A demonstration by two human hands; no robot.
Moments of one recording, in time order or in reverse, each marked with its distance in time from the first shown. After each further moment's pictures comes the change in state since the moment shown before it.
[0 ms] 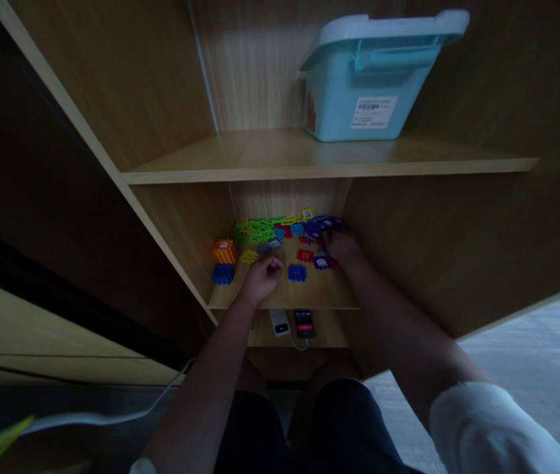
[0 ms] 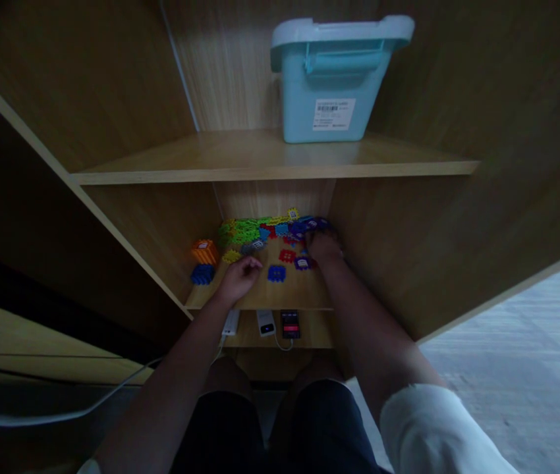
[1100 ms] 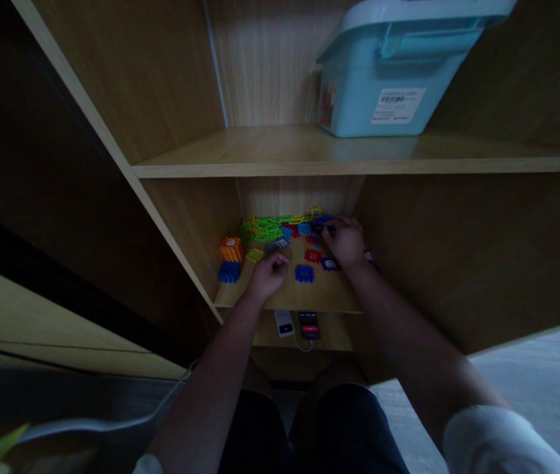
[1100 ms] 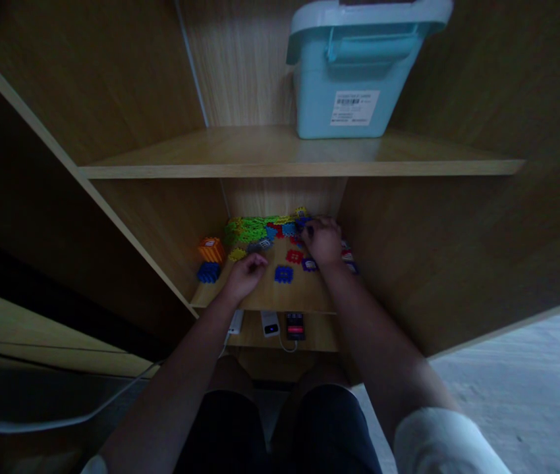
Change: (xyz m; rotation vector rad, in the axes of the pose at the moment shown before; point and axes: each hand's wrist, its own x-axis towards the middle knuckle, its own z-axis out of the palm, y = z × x) left_hand 0.004 -0.004 0.001 -0.065 0.039 -0.044; right_hand -0.018 -0.029 -0.028 0.183 0.402 -0.230
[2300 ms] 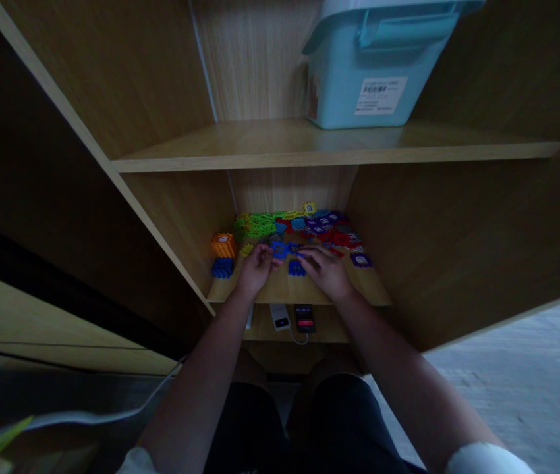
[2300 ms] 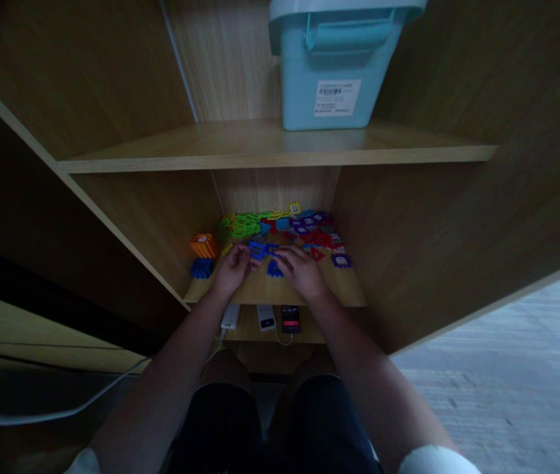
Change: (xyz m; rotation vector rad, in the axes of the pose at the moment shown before) left_hand 0.000 -0.005 -0.002 -0.272 0.027 -0.087; right_hand -0.089 -0.040 -0.015 0.640 0.073 -0.315
